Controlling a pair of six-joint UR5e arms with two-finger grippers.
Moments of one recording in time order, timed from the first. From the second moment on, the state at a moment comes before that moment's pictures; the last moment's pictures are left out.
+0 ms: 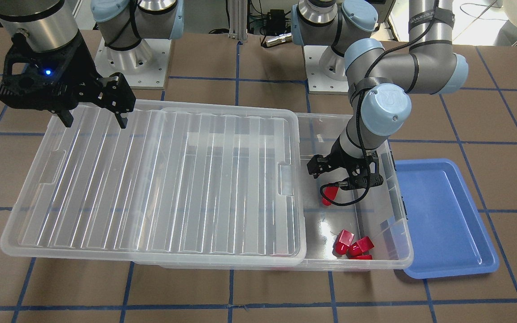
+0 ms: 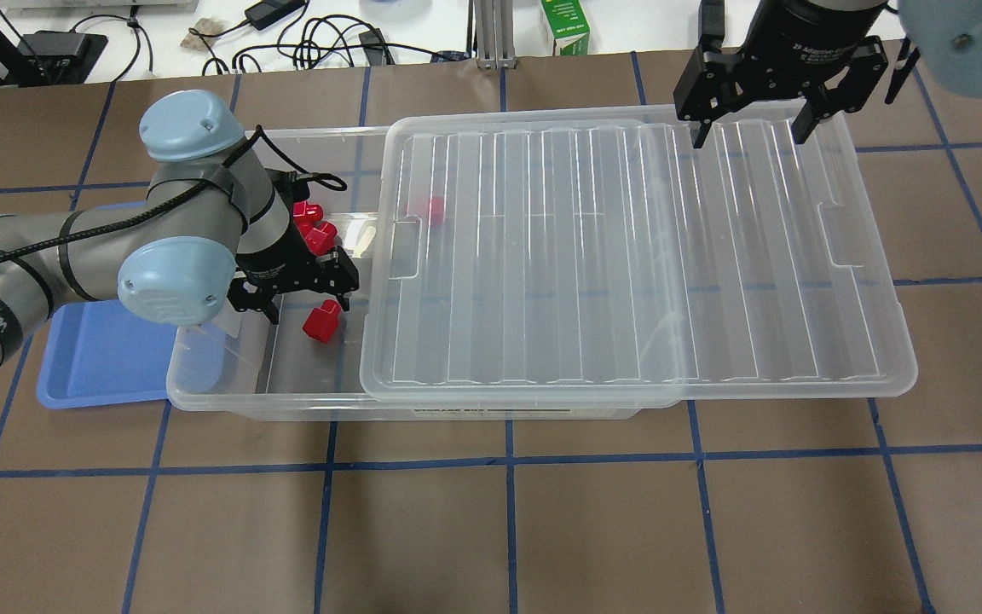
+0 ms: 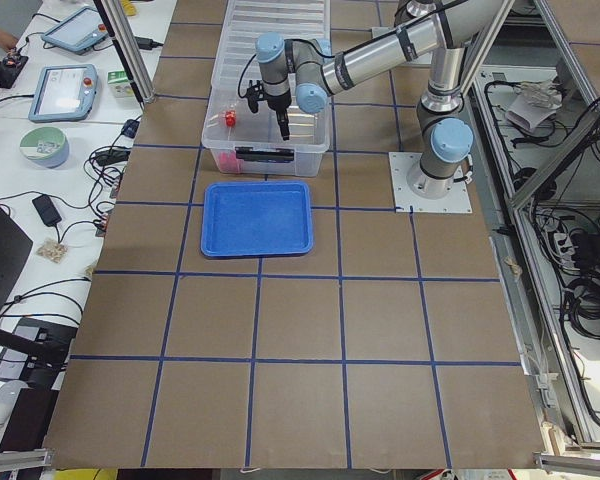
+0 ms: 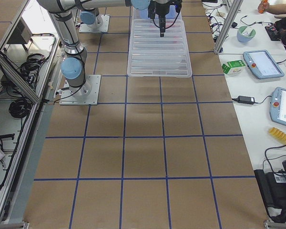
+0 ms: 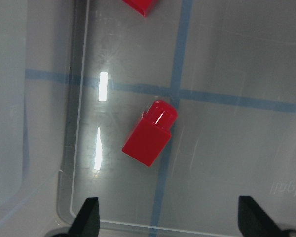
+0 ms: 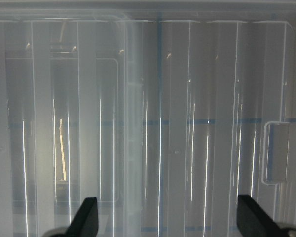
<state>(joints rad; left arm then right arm) -1.55 -1.78 -1.92 -1.14 1.55 -0.14 1.59 -1.51 1.46 -1.59 -1.57 0.02</state>
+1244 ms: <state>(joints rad) -1.54 -1.90 -1.99 -0.98 1.56 0.09 1.59 -1.51 1.46 -1.59 -1.57 0.02</state>
